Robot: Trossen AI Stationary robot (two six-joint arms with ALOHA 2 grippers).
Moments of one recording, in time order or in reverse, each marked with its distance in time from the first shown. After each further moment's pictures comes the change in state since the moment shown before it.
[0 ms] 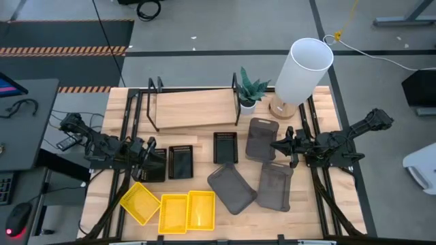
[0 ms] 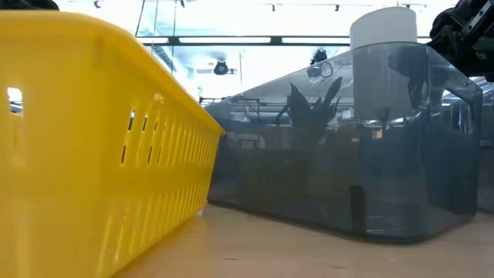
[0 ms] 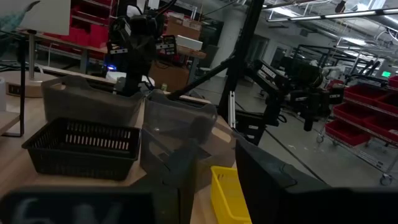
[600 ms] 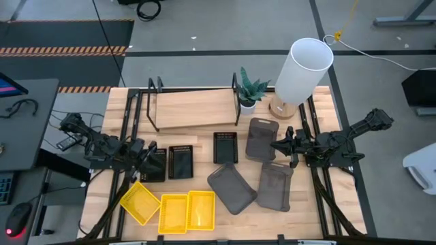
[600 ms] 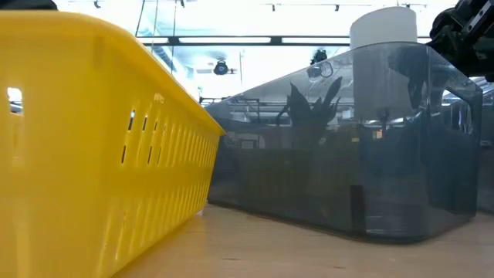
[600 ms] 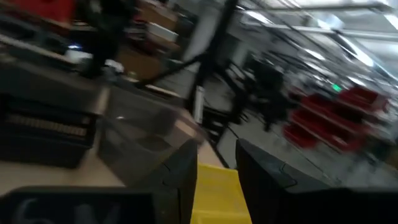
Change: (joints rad) left arm 0.000 0.000 0.001 0.014 0.148 -0.125; right arm 0.000 0.000 0.000 0.000 0.000 0.000
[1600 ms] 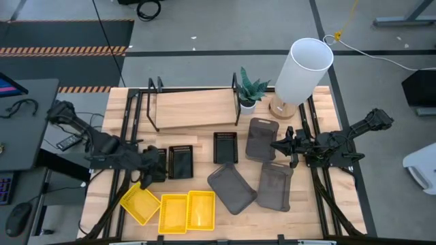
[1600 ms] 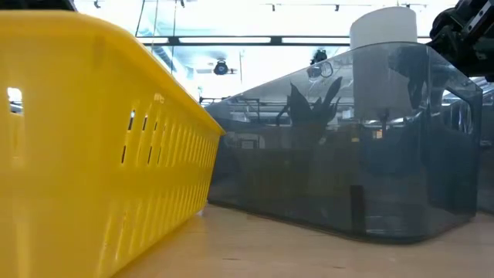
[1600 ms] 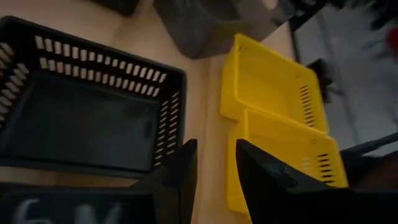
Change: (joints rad) left arm -0.061 0.631 0.416 -0.528 -0.054 -0.364; right arm 0.000 0.002 0.000 0.000 0.000 0.000
